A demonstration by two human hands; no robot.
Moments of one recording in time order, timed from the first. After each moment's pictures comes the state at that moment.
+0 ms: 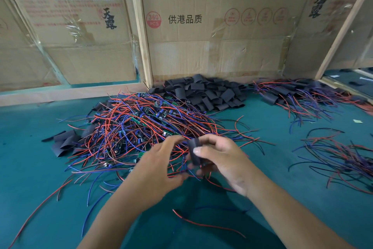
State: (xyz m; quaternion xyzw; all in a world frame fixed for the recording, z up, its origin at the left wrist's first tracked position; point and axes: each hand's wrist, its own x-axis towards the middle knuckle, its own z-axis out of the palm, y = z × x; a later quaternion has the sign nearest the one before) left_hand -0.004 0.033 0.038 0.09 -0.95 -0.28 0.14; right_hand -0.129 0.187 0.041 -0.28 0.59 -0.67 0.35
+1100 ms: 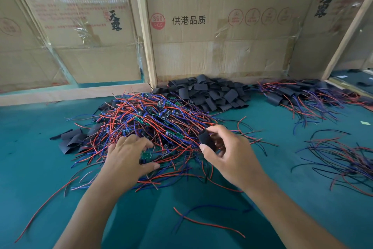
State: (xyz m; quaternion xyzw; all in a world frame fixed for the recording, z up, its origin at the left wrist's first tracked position) left_hand 0.005 -0.026 0.027 0.24 -0.96 -0.11 0.13; right_hand -0.149 0.194 0.022 -0.44 0.76 -0.46 -0.11
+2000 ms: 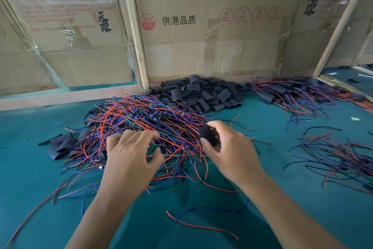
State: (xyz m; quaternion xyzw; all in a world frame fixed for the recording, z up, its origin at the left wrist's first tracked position) left_hand -0.003 0.027 0.052 0.18 -0.93 -0.09 0.32; right_hand -0.153 0.202 0.034 -0.39 0.84 -0.35 -0.15
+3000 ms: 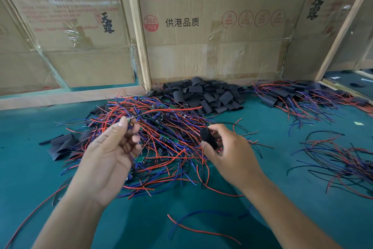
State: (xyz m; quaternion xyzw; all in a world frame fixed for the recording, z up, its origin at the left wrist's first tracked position) left_hand -0.003 0.005 0.076 0.19 -0.48 -0.79 0.32; right_hand -0.155 0.198 0.030 -0.39 0.81 -0.41 -0.12
